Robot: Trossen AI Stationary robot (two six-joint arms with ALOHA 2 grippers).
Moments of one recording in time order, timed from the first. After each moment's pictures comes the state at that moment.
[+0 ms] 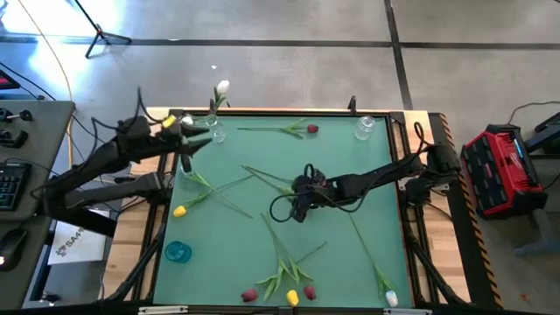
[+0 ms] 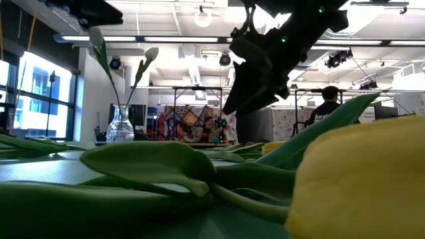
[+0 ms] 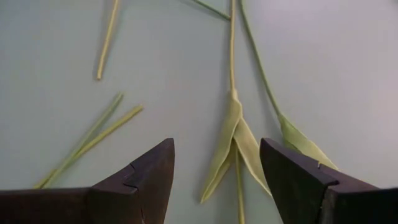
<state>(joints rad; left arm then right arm) 0.43 0.49 0.69 -0.40 0.05 0.08 0.17 1.73 1.04 -0.21 0.38 0.53</state>
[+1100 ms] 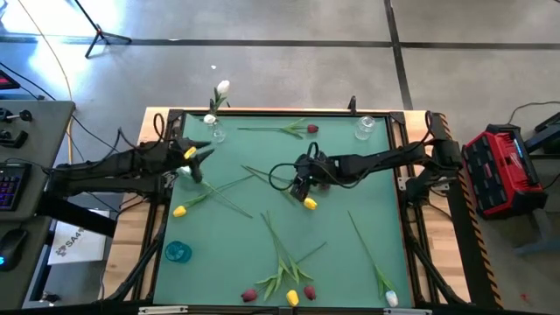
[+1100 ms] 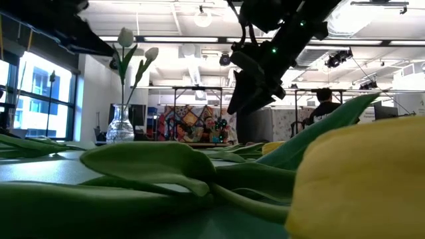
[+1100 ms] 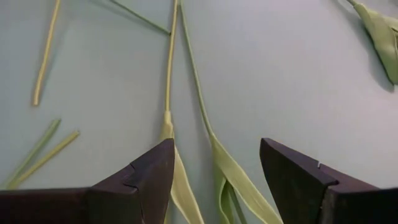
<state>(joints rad) 0.11 0.39 0.50 -0.47 -0.40 0.03 -0.01 1.68 1.05 -0.26 0.28 0.43</state>
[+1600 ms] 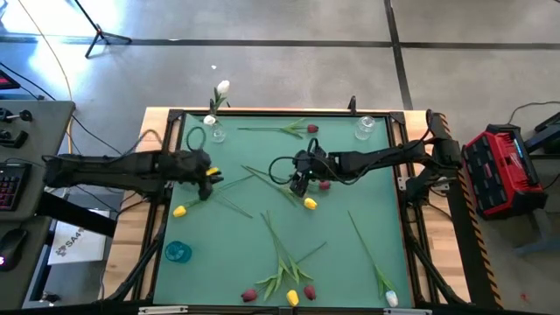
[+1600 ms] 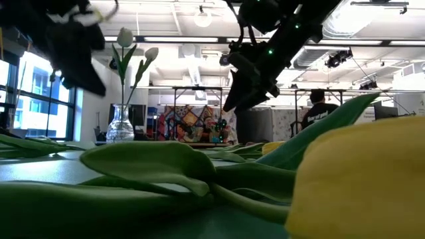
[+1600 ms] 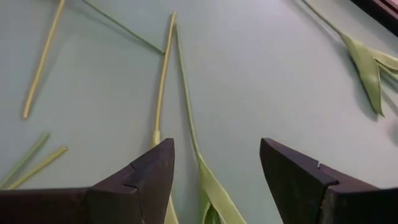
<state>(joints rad) 0.07 0.68 0.47 -0.56 -0.15 -0.45 -0.05 1.68 1.05 -0.21 0.28 0.34</state>
